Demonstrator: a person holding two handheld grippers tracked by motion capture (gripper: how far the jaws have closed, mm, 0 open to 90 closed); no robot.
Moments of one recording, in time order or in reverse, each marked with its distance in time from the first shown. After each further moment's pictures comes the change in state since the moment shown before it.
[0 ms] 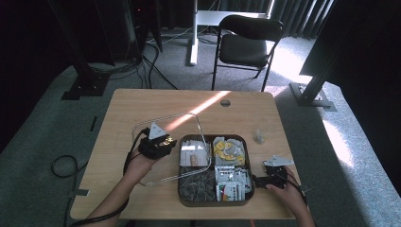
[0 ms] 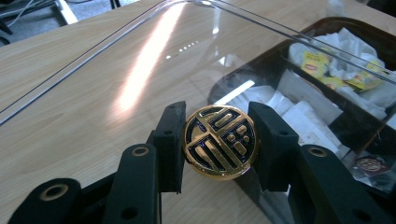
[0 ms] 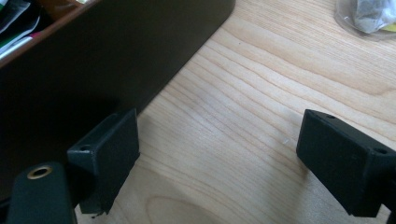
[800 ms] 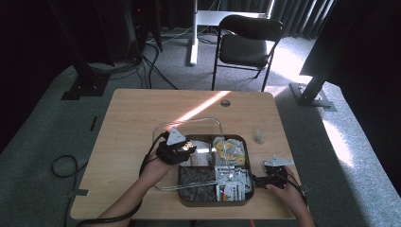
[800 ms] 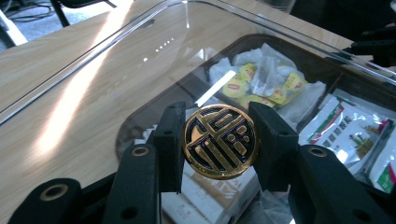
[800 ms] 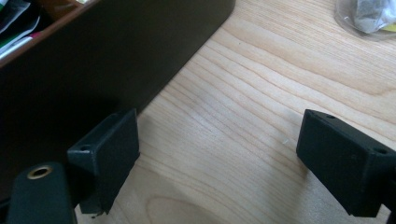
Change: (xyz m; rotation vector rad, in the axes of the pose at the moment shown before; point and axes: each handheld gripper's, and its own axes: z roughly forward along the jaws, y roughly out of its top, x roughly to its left) left arm -0.051 0.020 0.009 -0.031 -0.141 0.066; right arm 0.000 0.000 0.000 -0.001 0.000 -0.001
